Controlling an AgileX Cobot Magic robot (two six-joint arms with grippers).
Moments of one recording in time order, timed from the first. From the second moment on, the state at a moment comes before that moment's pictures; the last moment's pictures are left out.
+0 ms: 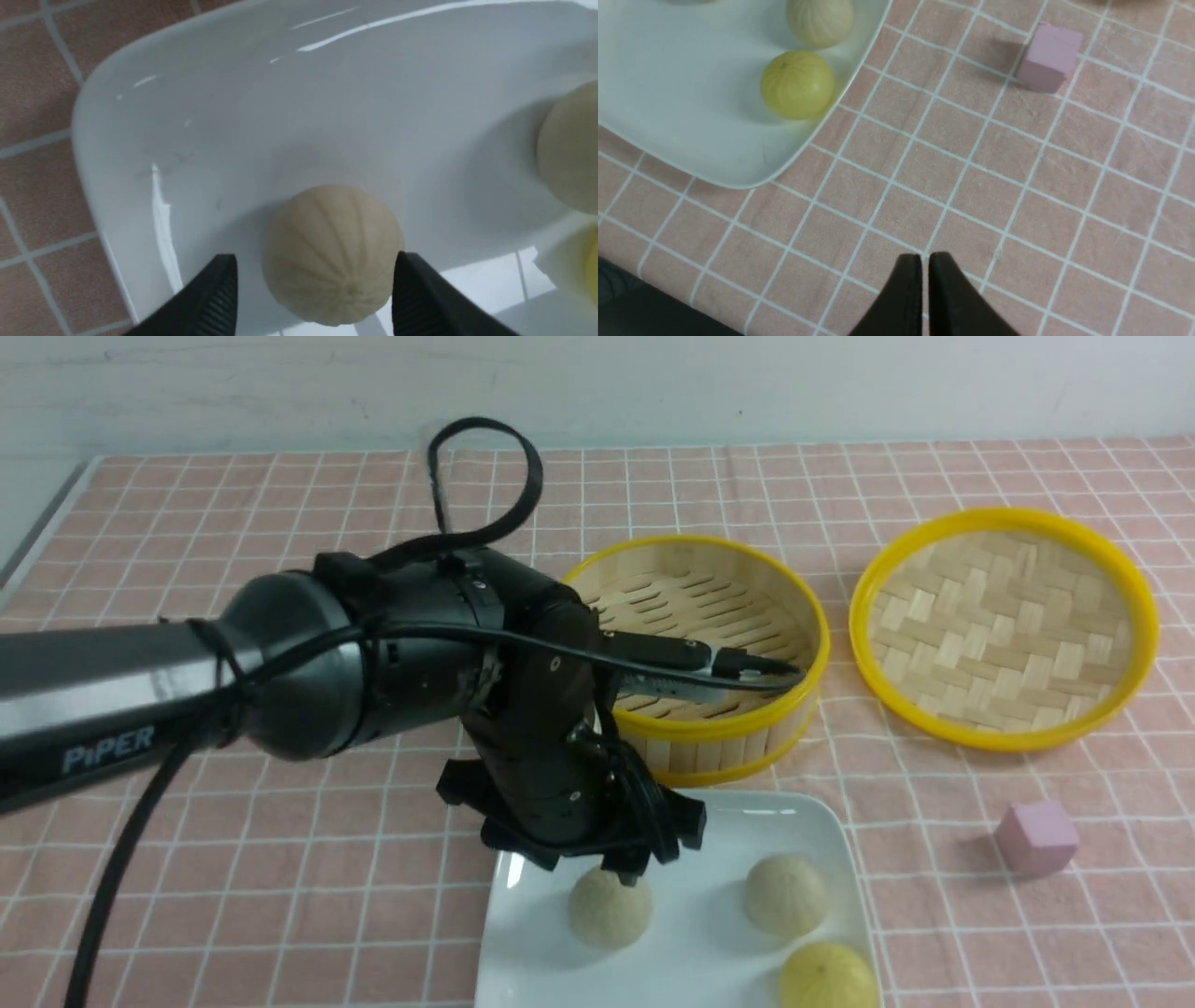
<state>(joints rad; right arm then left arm) 0.27 0.48 -0.74 0.18 1.22 -0.14 -0.74 1.74 -1.21 -0.02 0.80 -0.41</state>
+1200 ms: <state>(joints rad) 0.27 0.18 -0.34 0.10 0.37 -0.05 -0.74 1.71 -1.21 0.08 0.87 -0.41</state>
